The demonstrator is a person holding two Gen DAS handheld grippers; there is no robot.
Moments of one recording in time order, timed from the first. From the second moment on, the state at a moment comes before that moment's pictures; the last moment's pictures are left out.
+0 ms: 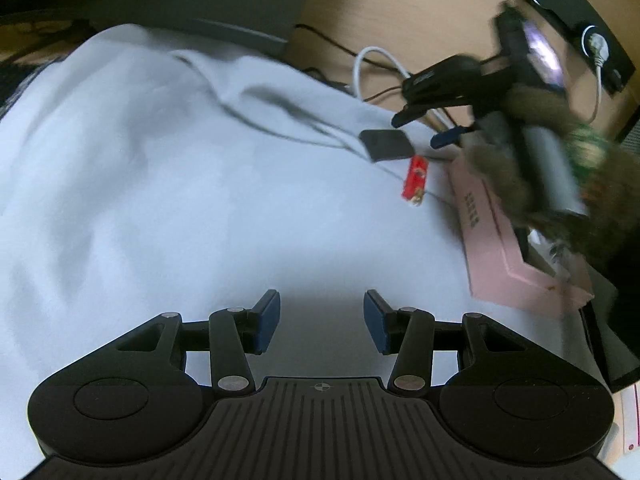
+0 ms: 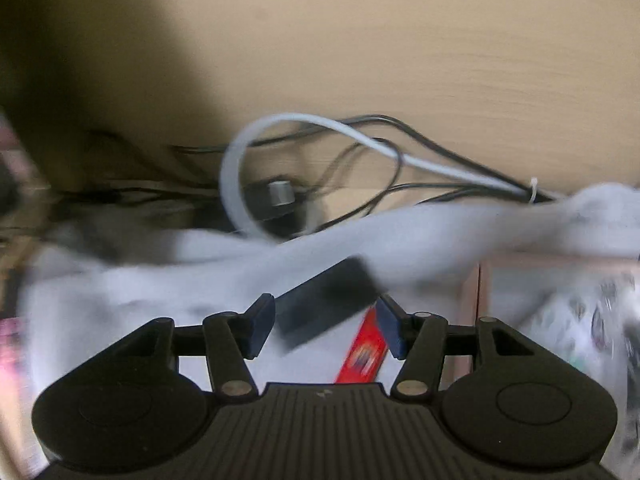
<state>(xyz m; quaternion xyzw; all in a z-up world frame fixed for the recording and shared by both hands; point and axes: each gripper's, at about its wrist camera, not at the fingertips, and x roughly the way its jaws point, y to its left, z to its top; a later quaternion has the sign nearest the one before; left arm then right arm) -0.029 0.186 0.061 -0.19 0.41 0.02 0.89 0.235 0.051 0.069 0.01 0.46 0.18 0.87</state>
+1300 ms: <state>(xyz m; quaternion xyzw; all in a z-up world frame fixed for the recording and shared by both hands) 0.141 0.158 0.081 -0.04 0.38 -0.07 0.92 0.035 -0.032 0.033 -0.04 0.43 0.29 0.85</state>
